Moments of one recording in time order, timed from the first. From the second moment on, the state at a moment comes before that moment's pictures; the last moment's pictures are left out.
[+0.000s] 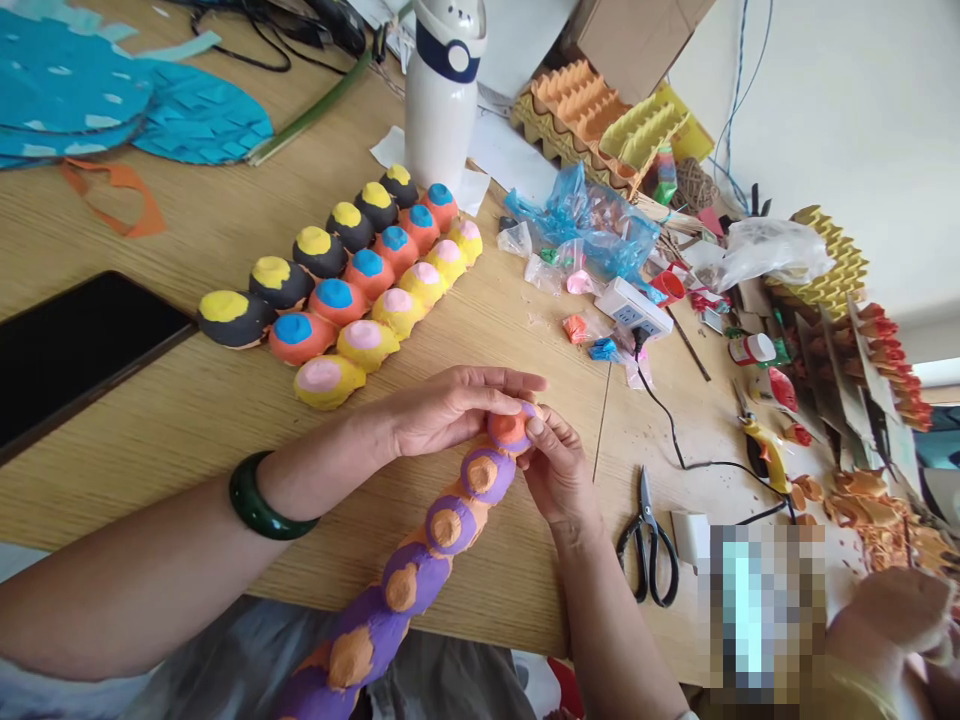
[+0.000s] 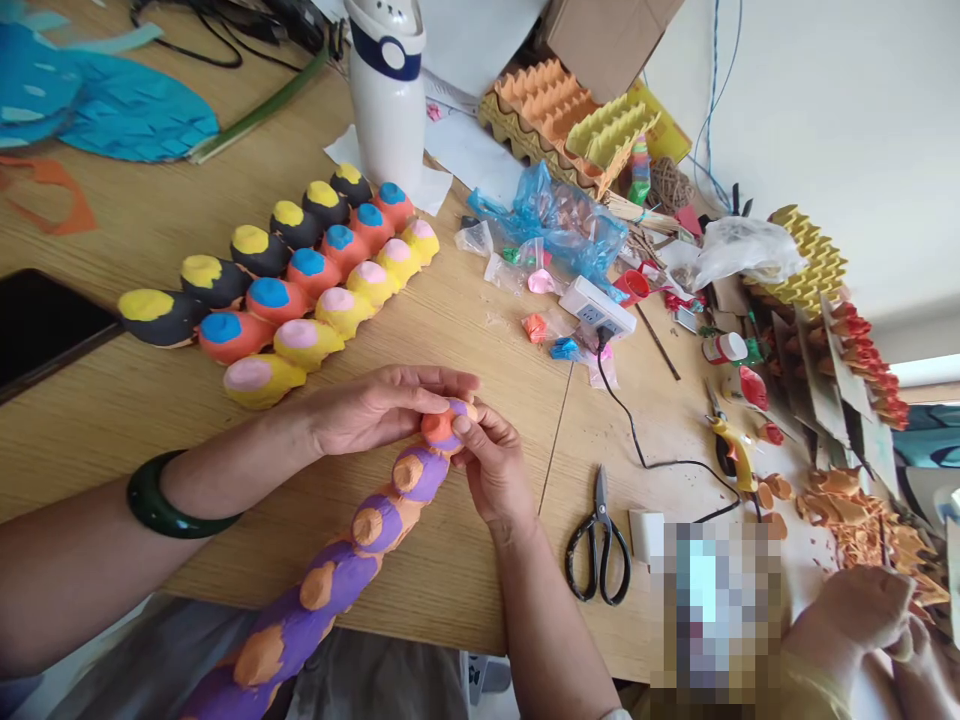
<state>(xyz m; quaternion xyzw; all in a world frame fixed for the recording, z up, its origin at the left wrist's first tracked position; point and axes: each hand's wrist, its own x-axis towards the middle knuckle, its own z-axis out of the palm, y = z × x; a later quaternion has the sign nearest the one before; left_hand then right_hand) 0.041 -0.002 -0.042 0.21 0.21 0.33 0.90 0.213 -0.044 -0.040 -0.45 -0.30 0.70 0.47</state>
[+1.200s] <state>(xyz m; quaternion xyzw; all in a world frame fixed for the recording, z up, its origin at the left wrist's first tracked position) 0.048 -0.010 -0.037 0.33 0.29 0.37 0.82 0.205 -0.047 -0.041 -0.49 -0.31 0.65 0.48</state>
